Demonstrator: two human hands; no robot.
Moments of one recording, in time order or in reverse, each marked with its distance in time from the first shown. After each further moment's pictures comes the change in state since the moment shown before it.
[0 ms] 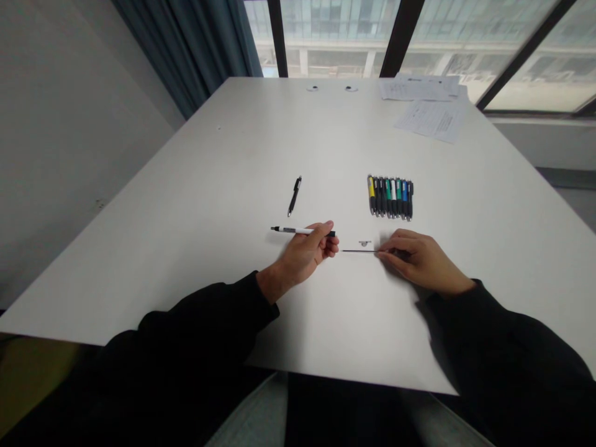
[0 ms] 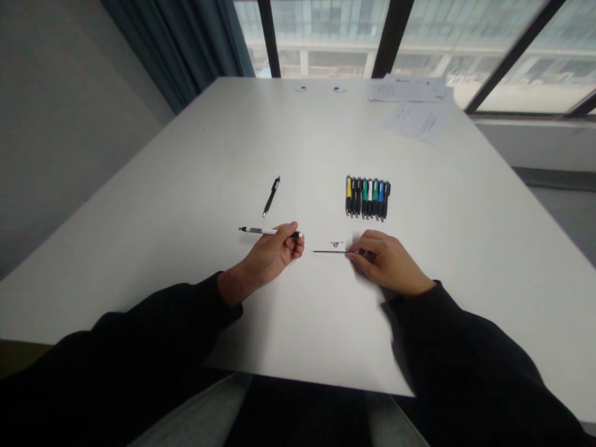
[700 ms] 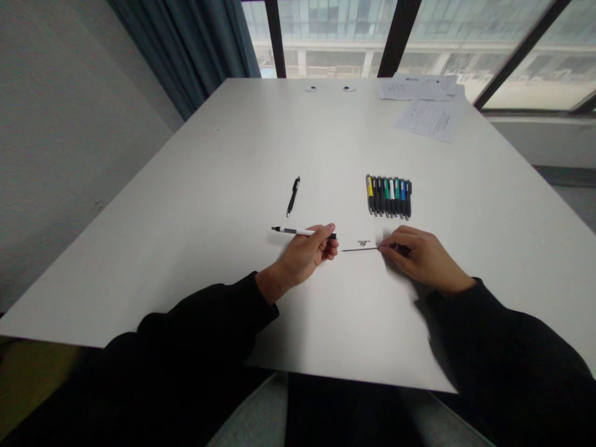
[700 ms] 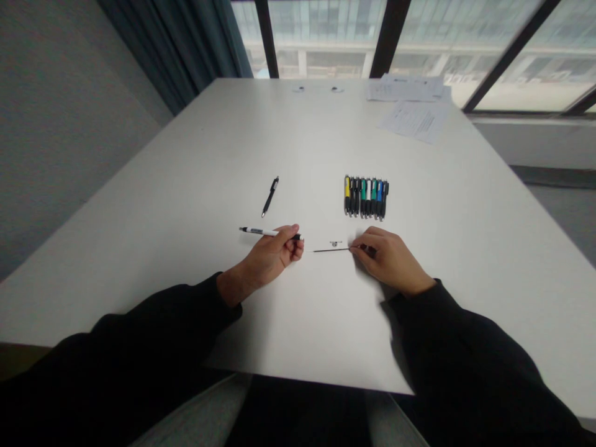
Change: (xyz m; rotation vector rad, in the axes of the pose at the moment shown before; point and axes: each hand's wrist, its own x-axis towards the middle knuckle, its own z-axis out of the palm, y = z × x) left_hand -0.001 0.001 0.000 0.057 0.028 -0.041; right_hand -0.001 0.006 0.000 -0.034 0.035 0.041
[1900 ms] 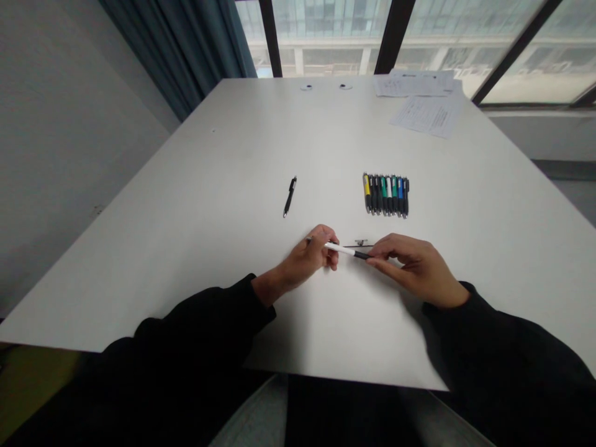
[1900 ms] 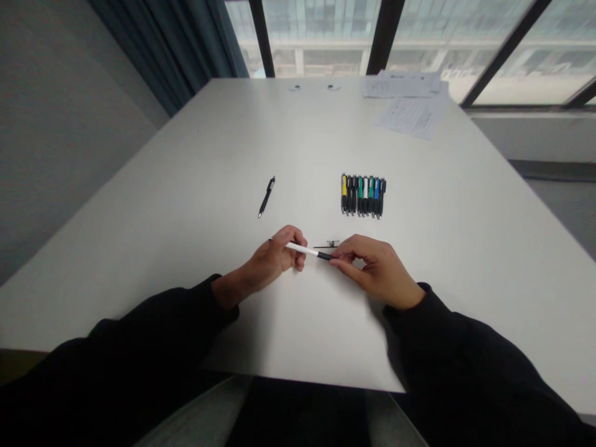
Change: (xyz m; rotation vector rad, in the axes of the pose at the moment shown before) left_hand -0.003 -0.007 -0.011 0.395 -0.275 0.163; right_hand -0.003 -0.040 0.002 0.385 0.071 -0.058
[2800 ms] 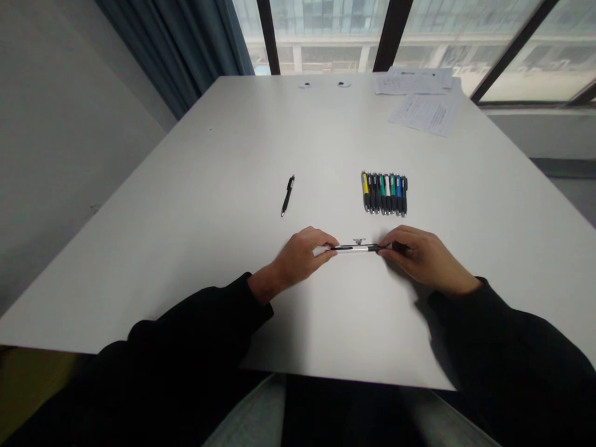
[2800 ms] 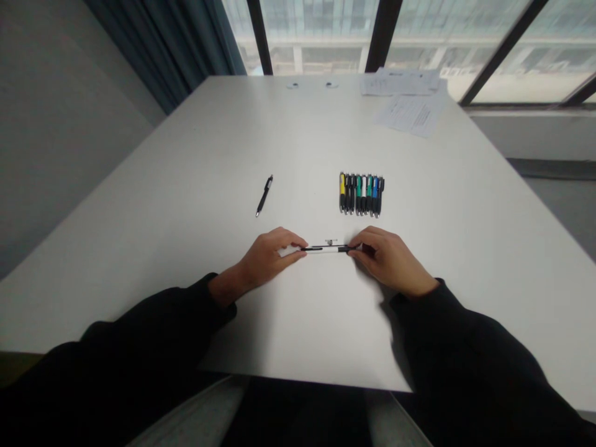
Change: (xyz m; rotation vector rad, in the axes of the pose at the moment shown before) left_hand -0.002 0.004 -0.020 1.087 0.034 0.512; right_hand -0.002 0.027 -0.020 -0.332 -0.085 0.121
